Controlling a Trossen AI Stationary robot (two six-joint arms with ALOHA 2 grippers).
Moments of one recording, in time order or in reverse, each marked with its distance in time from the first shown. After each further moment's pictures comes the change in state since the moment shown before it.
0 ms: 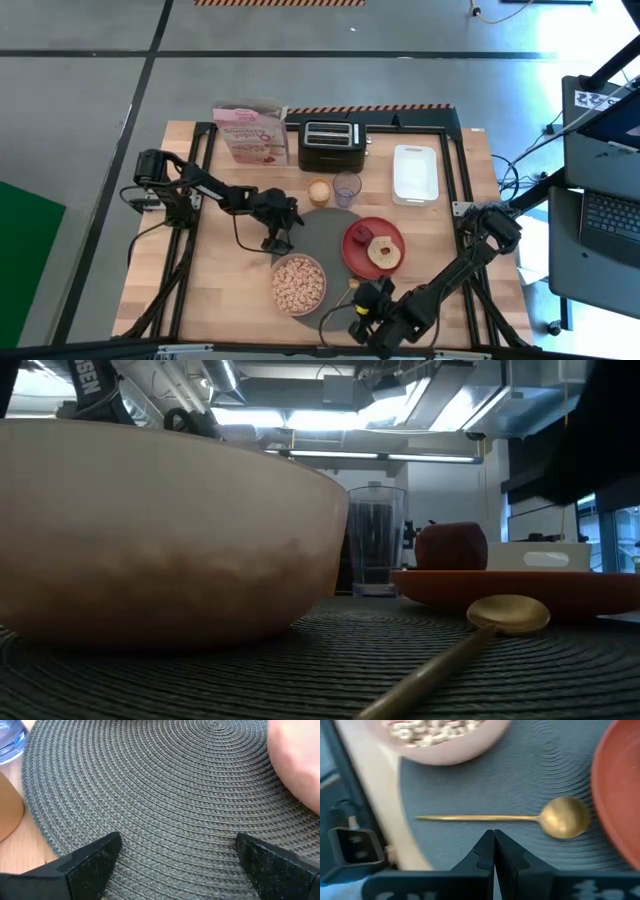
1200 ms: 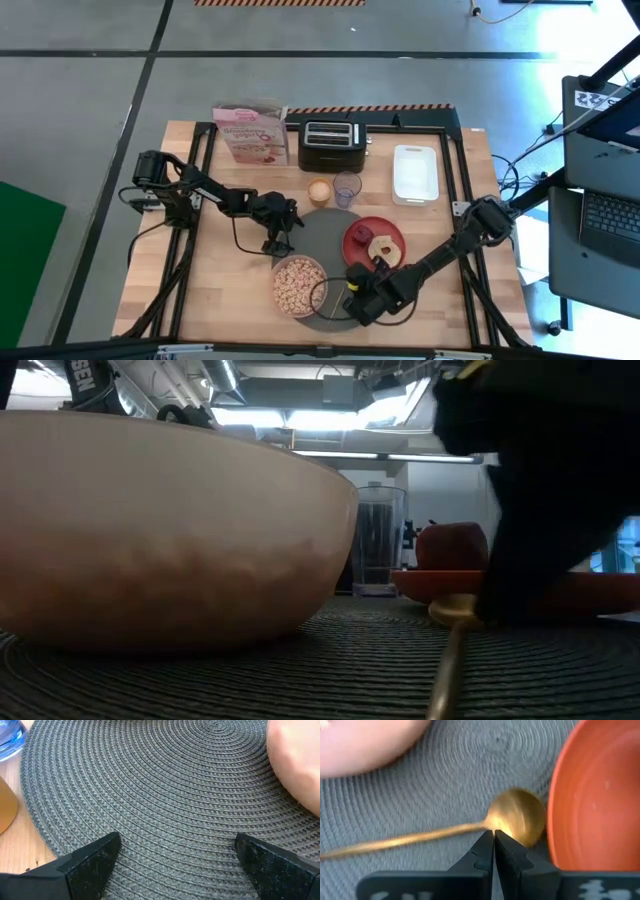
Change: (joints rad) left arm -0.053 0.000 -0.006 0.018 -0.028 -0.057; right arm -0.158 0.000 -0.168 0.089 -0.122 -0.127
